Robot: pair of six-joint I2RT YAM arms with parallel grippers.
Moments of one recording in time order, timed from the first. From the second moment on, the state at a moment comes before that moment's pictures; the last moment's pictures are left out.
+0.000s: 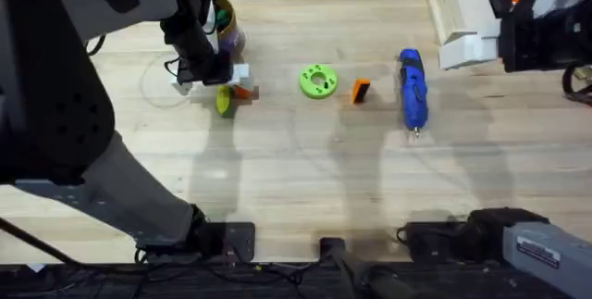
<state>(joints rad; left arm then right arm) -0.01 1.85 1.24 -1.00 0.03 -0.14 0.01 1.16 1.20 -1.15 -0.05 -0.02</state>
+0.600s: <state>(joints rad) -0.01 1.85 1.24 -1.00 0.07 -0.14 0.01 1.16 1.20 -1.15 -0.05 -0.02</state>
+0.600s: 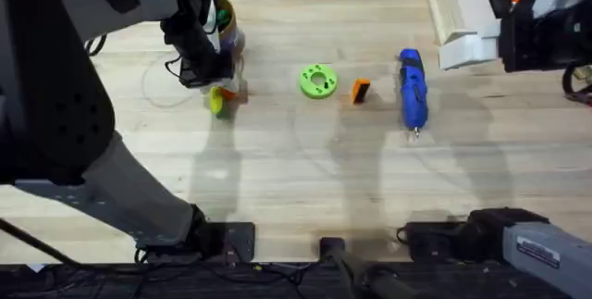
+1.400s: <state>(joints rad) -0.07 1.75 1.34 -1.07 0.07 -0.14 0.01 1.16 1.20 -1.15 -0.05 -0.02</state>
